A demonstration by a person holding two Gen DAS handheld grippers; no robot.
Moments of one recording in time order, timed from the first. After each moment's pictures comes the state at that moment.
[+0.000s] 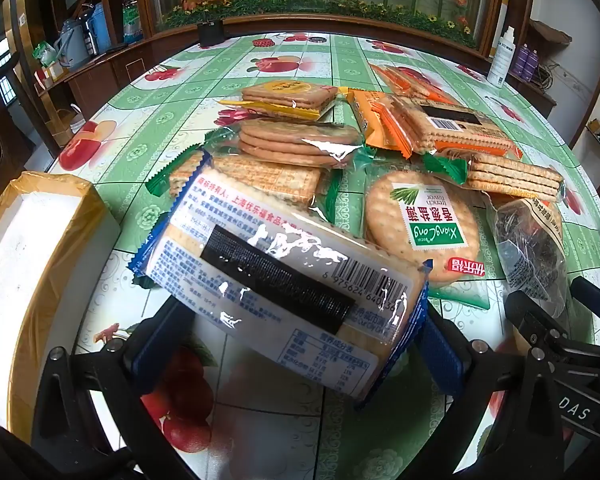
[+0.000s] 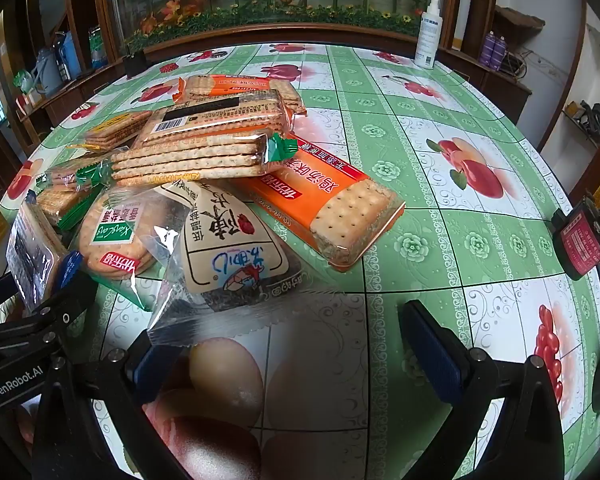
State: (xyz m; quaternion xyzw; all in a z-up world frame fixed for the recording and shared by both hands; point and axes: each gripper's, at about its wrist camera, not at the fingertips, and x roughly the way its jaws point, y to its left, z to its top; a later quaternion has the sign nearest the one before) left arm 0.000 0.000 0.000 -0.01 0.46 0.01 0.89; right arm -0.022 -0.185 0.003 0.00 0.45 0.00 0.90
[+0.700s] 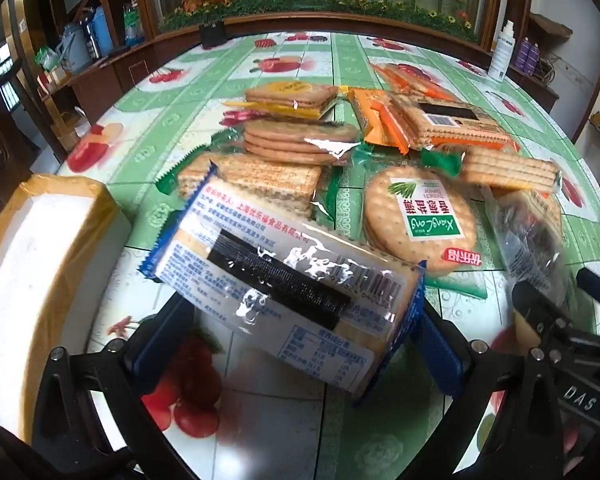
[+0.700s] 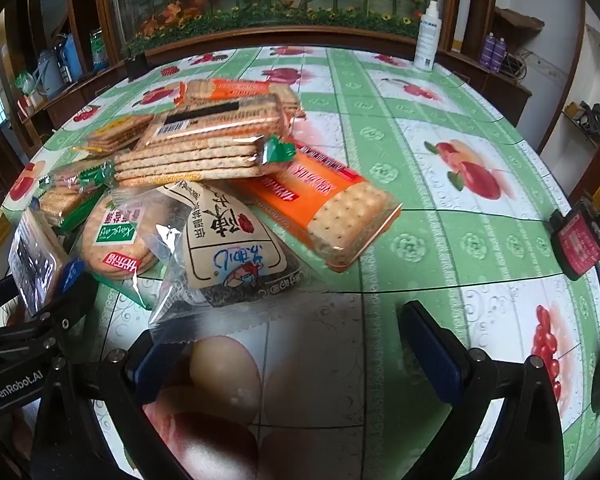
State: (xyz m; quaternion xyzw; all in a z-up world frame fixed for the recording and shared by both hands) left arm -0.013 -0.004 0.011 0.00 0.46 0.01 0.89; right arm -0.029 -0.189 0.009 0.00 0.44 0.00 0.90
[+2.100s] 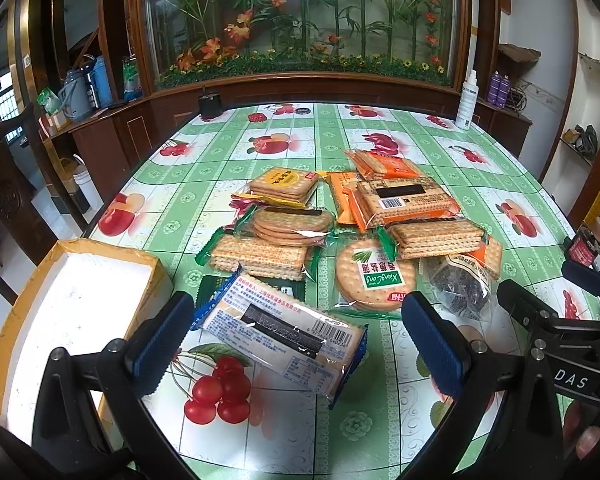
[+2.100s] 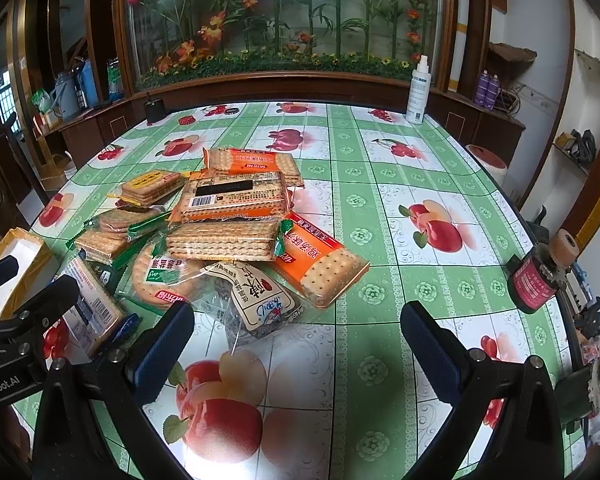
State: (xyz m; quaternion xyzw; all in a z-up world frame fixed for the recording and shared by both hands) left arm -0.046 -0.002 0.075 0.01 0.37 -0.01 0.93; right arm -0.052 -0.191 0.061 -0.01 0.37 0.01 0.93
